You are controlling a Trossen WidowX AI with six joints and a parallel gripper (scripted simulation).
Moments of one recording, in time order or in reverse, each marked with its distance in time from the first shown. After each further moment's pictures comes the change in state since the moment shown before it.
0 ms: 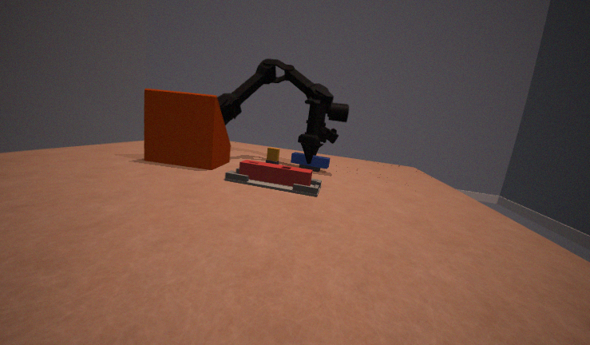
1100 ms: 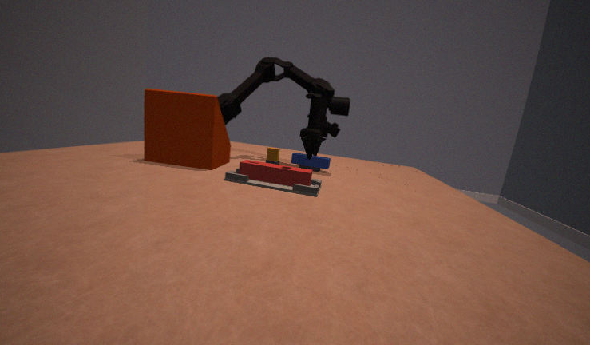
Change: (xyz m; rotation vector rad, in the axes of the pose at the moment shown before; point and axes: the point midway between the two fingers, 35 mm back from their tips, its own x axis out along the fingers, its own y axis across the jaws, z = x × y) arm -0.019 0.001 0.004 -0.008 -0.014 -0.002
